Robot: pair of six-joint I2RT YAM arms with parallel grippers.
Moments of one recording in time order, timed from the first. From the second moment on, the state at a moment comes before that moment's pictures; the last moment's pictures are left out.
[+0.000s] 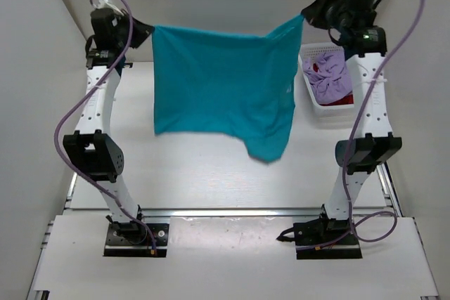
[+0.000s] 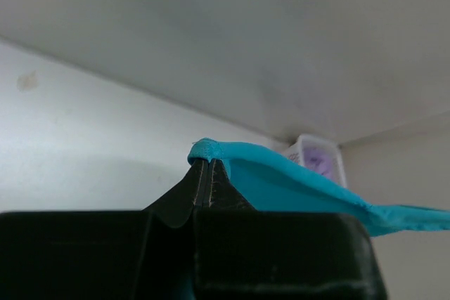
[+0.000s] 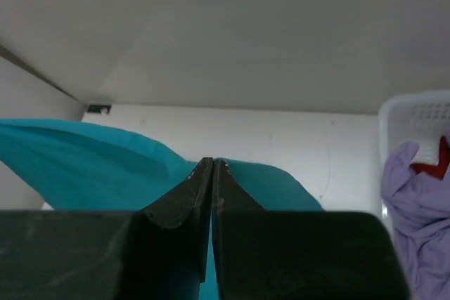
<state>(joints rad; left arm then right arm) 0.02 1.81 1.88 -0.30 0.26 -0.72 0.07 1.94 2.40 -0.68 -0.29 0.33</state>
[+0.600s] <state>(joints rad) 0.10 1.28 1.22 -0.02 0.16 -0.68 0.09 1.30 1.38 -0.36 -0.28 0.35</state>
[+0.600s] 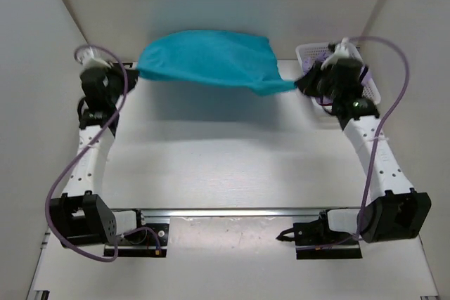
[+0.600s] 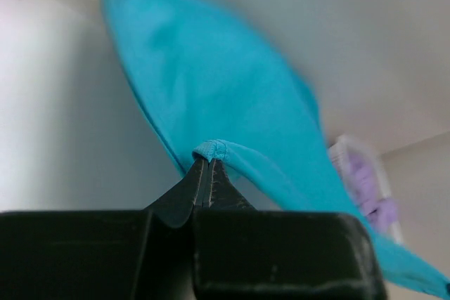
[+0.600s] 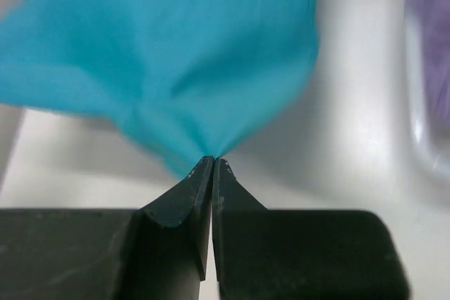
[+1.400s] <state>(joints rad) 0.26 0.91 0.41 -0.23 0.24 -0.54 0.25 0.44 0.21 -0.38 -0.24 0.71</state>
